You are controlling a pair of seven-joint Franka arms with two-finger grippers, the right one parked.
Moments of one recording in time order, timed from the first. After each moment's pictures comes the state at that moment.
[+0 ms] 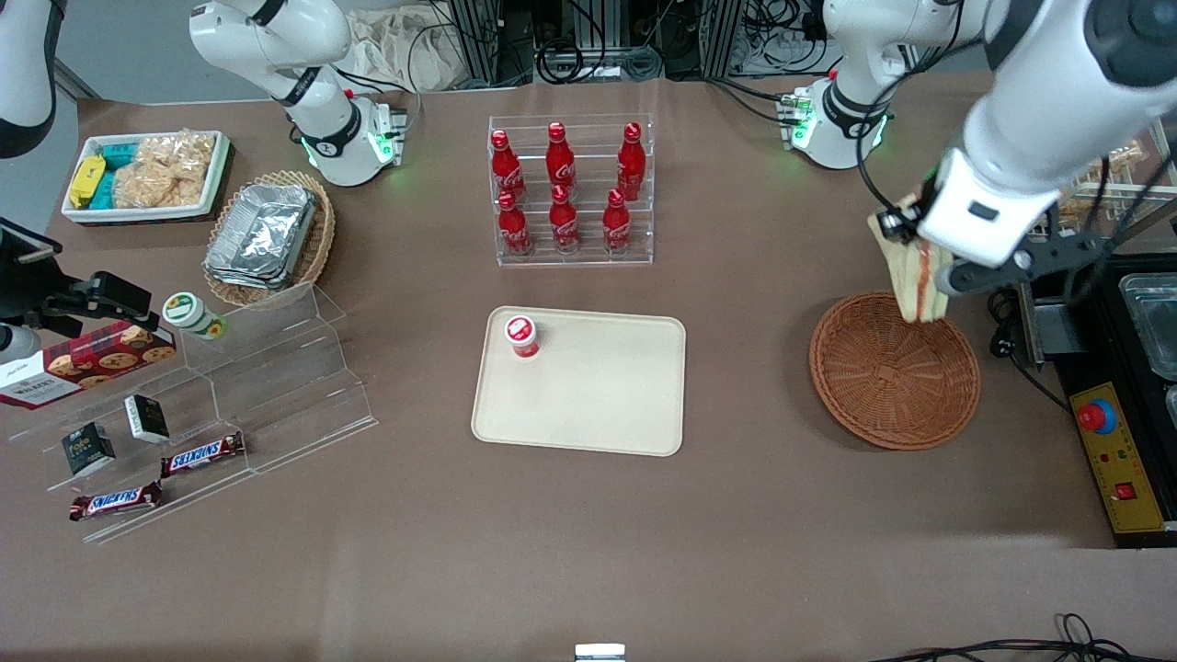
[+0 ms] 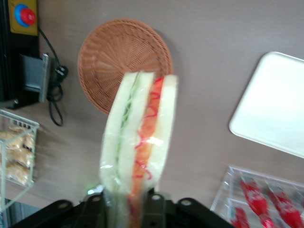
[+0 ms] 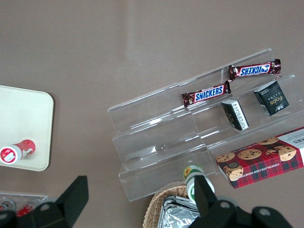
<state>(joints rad) -0.13 0.16 -0.28 -1.27 0.10 1.22 -0.61</state>
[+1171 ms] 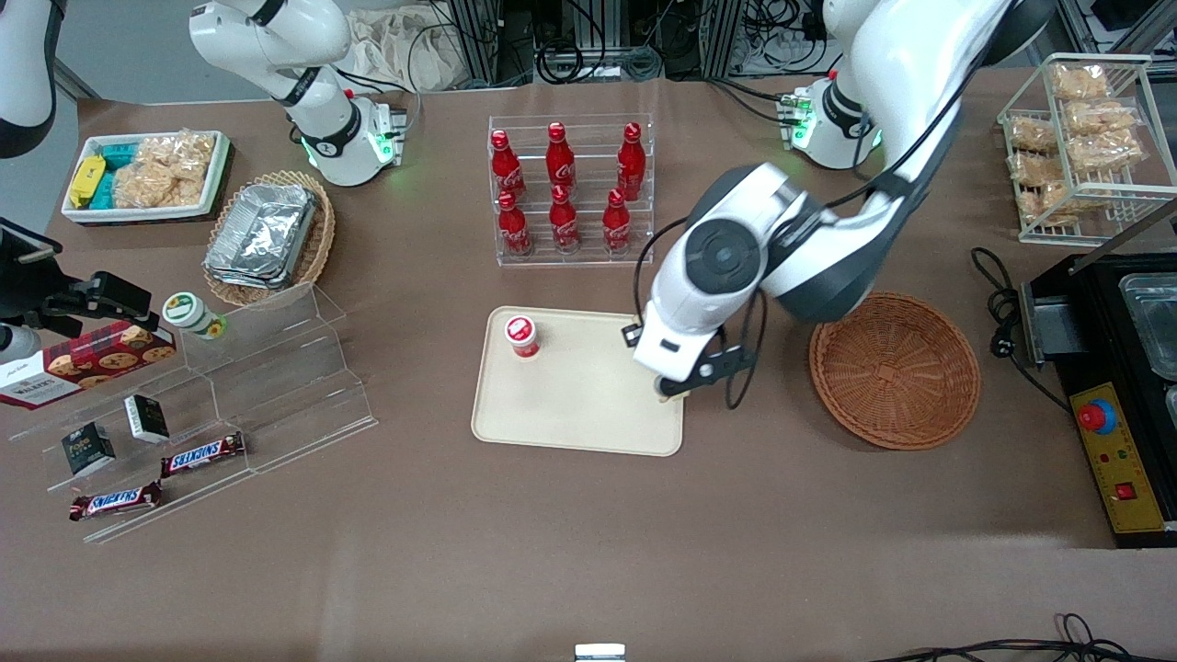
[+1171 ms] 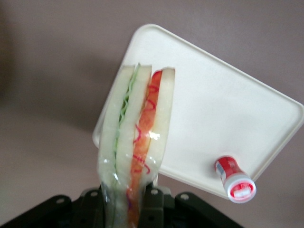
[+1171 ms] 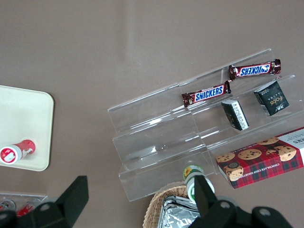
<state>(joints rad) -0.20 0.66 -0.61 -1.37 0.21 1.85 -1.14</state>
